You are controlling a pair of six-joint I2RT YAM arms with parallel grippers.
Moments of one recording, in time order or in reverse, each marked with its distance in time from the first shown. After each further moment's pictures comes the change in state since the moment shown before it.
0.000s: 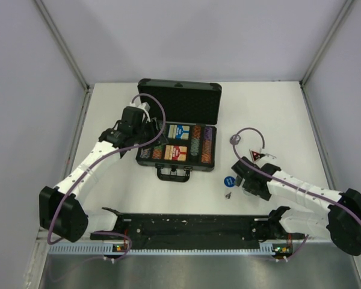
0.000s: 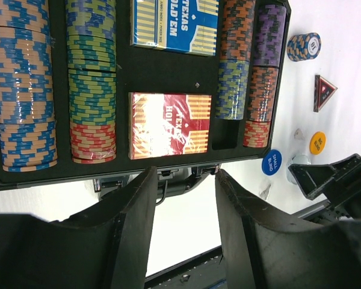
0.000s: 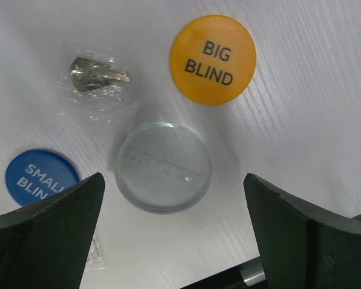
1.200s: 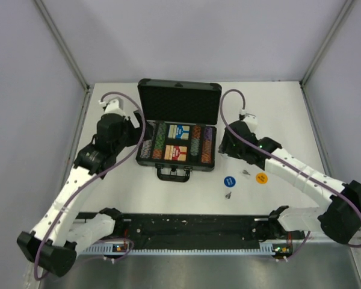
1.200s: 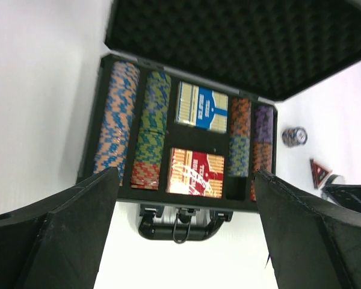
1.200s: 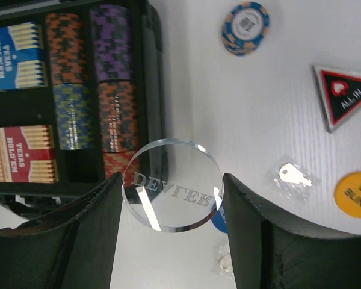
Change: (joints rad) left arm 0.001 -0.277 -0.014 0.007 -0.286 0.035; right arm -0.055 0.093 0.379 0.201 -0.110 -0.353
